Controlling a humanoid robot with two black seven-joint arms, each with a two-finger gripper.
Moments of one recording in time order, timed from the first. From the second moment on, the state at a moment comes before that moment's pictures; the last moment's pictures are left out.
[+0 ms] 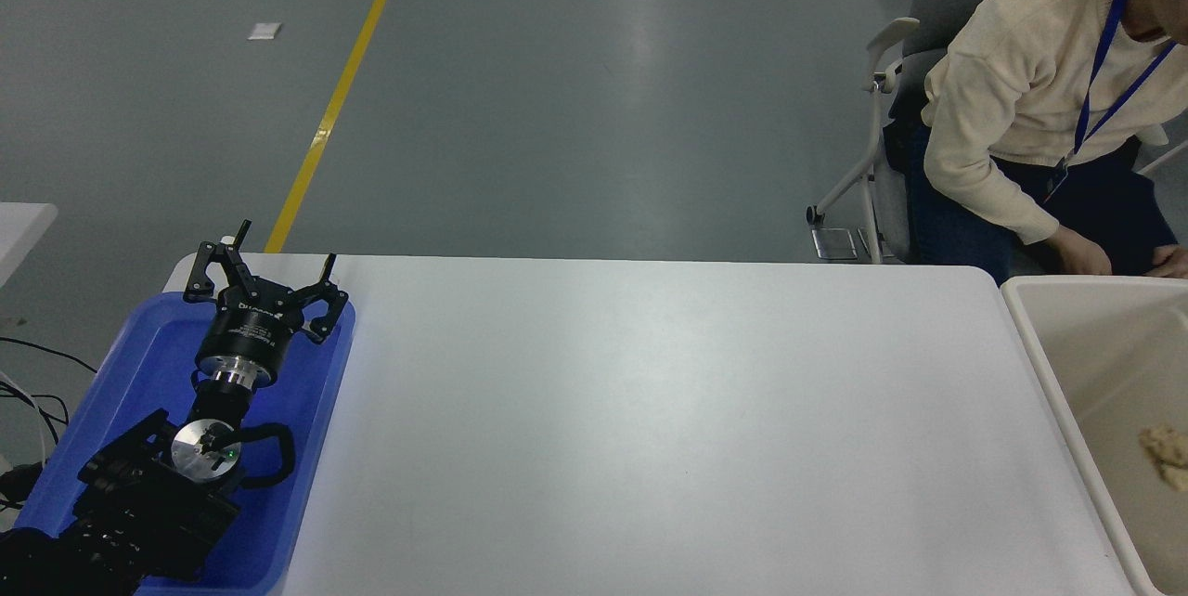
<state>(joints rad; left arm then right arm) -0.63 0.16 -0.93 -0.20 -0.21 -0.79 -0.29 0.69 -0.52 -0.64 0.12 -0.36 -0.15 -0.15</state>
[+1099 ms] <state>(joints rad) -0.63 0.16 -0.93 -0.20 -0.21 -0.79 -0.29 0.62 -0.50 0.67 0.67 -0.26 -0.10 0.14</state>
